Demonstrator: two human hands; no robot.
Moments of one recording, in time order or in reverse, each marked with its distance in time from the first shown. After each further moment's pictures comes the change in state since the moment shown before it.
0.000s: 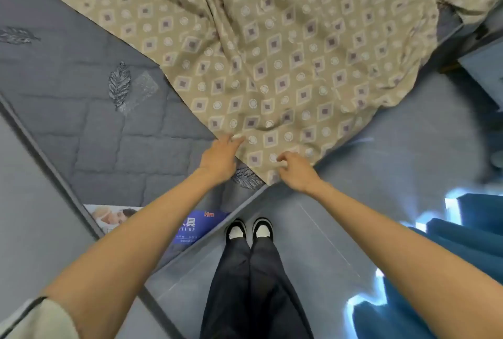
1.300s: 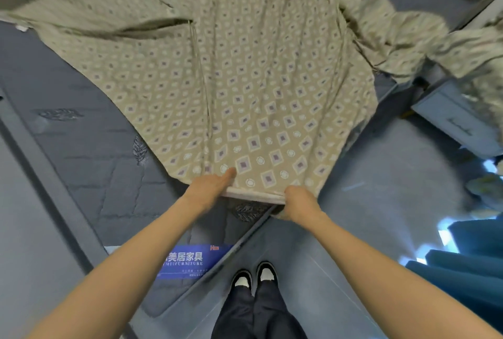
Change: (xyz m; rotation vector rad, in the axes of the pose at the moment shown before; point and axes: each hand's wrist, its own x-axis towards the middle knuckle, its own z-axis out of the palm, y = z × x) left_hand -0.093 0.026 -0.090 0.442 0.019 0.167; right_hand -0.102 -0.041 -0.042 -0.320 0.138 0.081
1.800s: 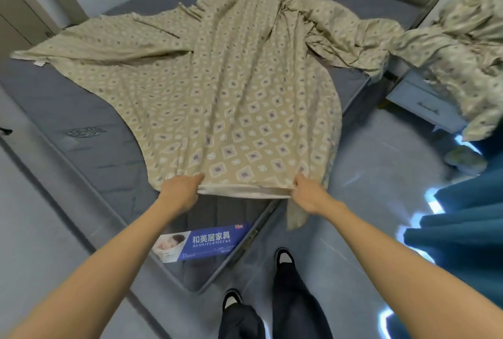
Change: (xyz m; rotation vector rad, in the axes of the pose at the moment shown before) left_hand -0.141 -0.061 -0.004 0.074 0.046 -0.224; right_hand -0.122 -0.037 0.019 0.321 0.100 -0.008
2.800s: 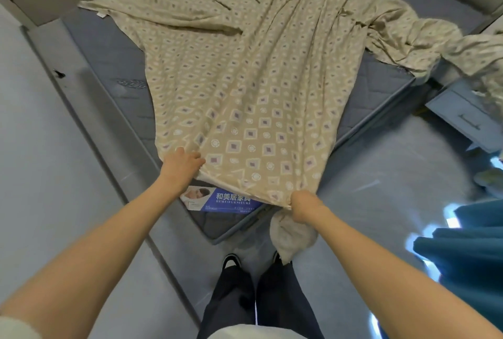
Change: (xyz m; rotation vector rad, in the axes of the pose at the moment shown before) left_hand -0.088 -0.067 0.057 0.237 0.149 0.001; right_hand -0.071 -0.059 0.084 -0.568 -0.291 -0.037
